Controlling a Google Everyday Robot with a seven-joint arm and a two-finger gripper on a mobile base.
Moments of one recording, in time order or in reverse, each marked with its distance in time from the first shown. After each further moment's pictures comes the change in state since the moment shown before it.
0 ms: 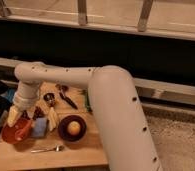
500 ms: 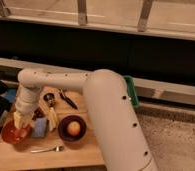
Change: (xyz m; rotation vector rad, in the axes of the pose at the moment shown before) arm 0.004 -0.009 0.030 -0.062 0.056 0.024
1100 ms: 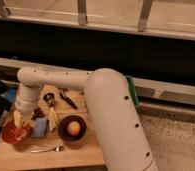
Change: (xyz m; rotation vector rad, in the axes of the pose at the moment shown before) arm 0.000 0.002 0.002 -0.011 0.017 -0.016
